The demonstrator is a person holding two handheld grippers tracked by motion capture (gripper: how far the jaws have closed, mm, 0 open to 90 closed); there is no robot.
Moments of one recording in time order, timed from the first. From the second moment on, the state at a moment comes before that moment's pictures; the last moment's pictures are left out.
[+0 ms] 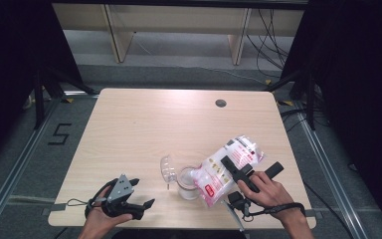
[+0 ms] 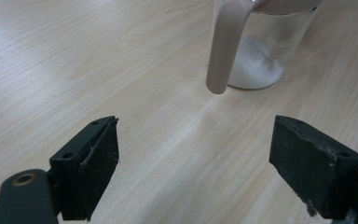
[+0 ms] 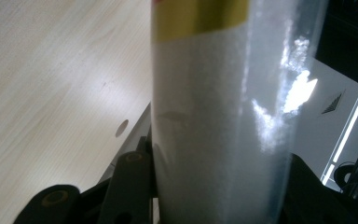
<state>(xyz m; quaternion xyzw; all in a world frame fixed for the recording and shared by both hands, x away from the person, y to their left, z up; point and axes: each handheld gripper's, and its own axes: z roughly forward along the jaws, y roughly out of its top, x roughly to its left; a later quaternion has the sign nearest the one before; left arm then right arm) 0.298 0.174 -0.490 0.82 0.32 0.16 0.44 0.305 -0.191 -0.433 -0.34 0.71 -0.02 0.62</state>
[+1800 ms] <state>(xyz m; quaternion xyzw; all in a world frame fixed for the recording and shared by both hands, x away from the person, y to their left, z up) 0.297 0.174 -0.490 0.82 0.32 0.16 0.45 0.302 -0.191 -0.430 -0.34 0.71 -0.01 0.62</state>
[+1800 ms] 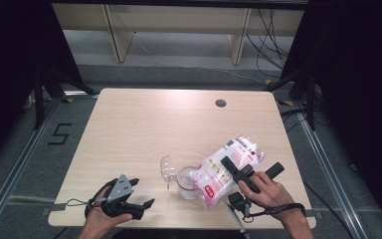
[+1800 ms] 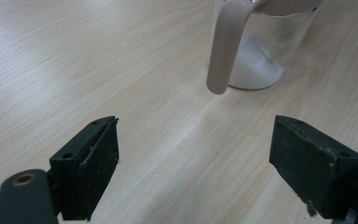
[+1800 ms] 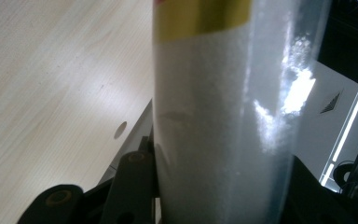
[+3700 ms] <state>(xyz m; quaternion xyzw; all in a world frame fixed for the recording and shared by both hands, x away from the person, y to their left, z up) 0.297 0.174 -0.490 0.82 0.32 0.16 0.44 0.301 -0.190 -0.426 -0.35 0.71 -0.02 0.62</state>
